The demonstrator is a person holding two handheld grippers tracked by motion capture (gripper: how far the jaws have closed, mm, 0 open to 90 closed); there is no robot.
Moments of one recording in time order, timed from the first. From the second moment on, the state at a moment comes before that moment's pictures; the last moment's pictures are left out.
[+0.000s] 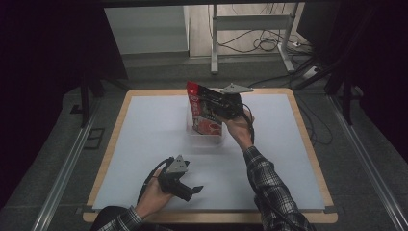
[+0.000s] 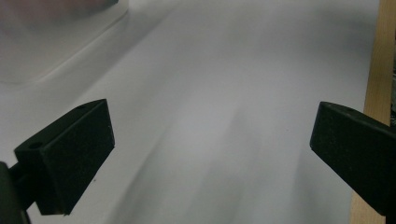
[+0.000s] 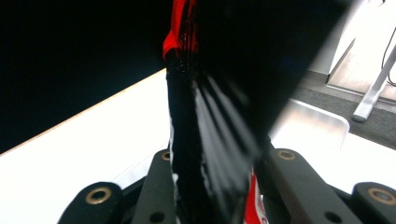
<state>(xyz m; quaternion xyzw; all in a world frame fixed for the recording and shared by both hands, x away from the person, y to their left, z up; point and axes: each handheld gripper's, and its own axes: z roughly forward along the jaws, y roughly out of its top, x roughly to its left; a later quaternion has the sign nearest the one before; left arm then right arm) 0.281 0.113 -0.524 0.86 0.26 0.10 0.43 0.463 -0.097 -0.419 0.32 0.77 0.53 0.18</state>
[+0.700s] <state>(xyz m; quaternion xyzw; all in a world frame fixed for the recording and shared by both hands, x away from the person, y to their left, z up) 0.282 0.114 -0.526 0.86 0.25 0.10 0.44 0.459 -0.116 -0.423 0.32 0.78 0.50 0.19</state>
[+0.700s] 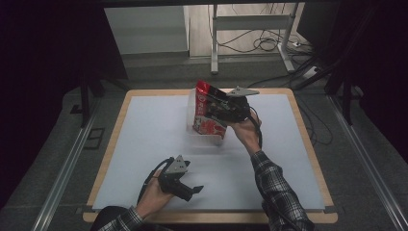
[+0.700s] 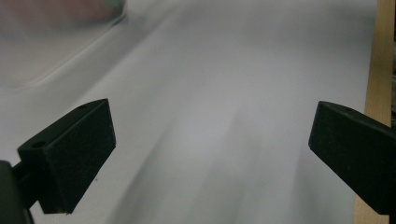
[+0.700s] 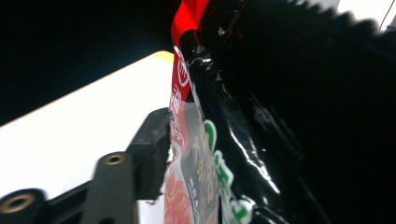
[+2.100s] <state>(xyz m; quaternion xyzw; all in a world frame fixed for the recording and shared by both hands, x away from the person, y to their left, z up) 0.281 0.114 -0.526 0.85 0.24 0.11 0.45 0.434 -0.134 -0.415 0.31 0.81 0.47 0.19</state>
